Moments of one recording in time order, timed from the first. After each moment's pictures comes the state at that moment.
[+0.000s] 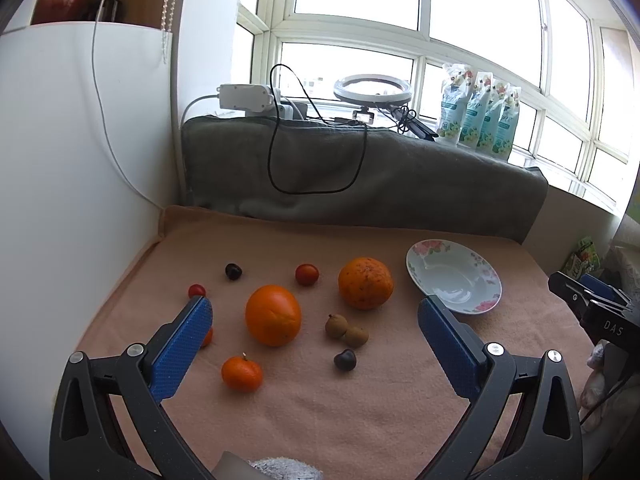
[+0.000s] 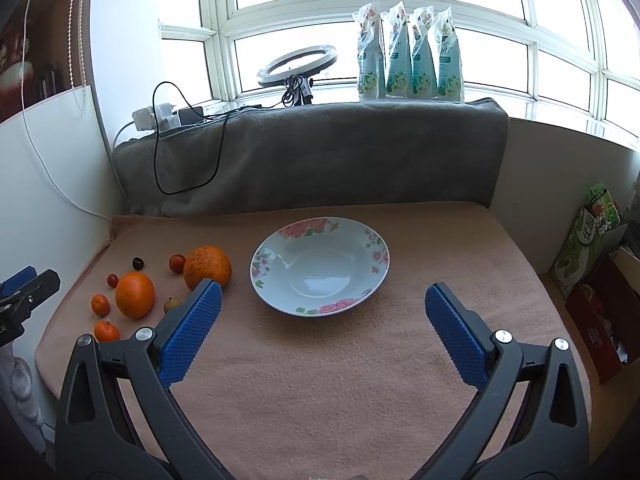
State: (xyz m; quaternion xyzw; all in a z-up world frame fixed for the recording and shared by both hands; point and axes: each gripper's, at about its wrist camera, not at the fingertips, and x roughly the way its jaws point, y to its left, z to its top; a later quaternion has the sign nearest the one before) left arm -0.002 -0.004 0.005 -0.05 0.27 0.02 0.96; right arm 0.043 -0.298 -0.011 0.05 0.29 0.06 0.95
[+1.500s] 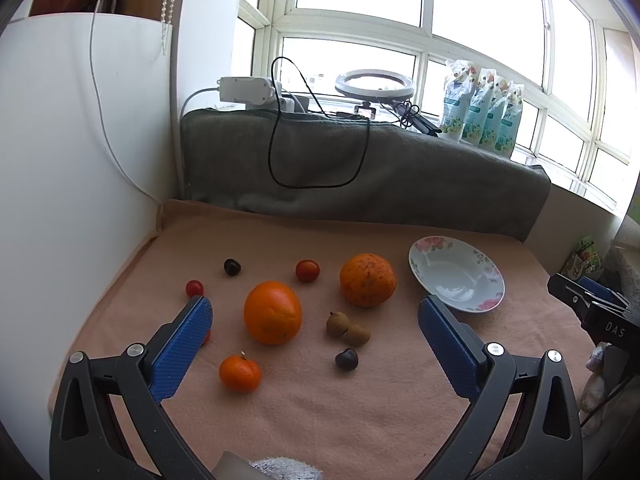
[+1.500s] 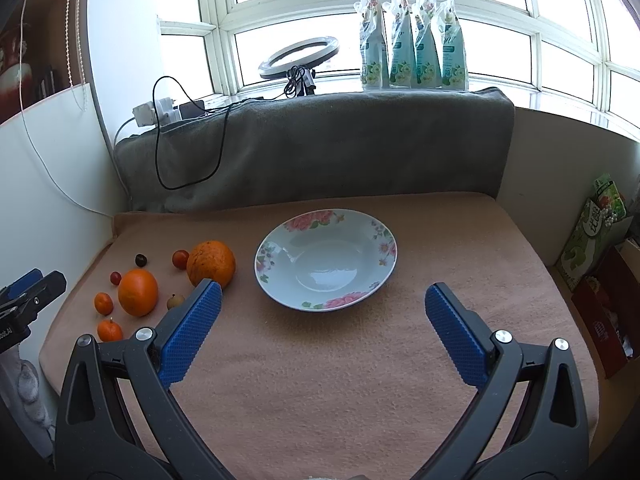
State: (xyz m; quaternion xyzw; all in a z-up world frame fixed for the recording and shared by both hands) left arm 0.006 0.001 0.001 -0.06 0.28 0.02 0.96; right arm 0.049 -0.293 -0.018 0.06 0.30 0.07 0.95
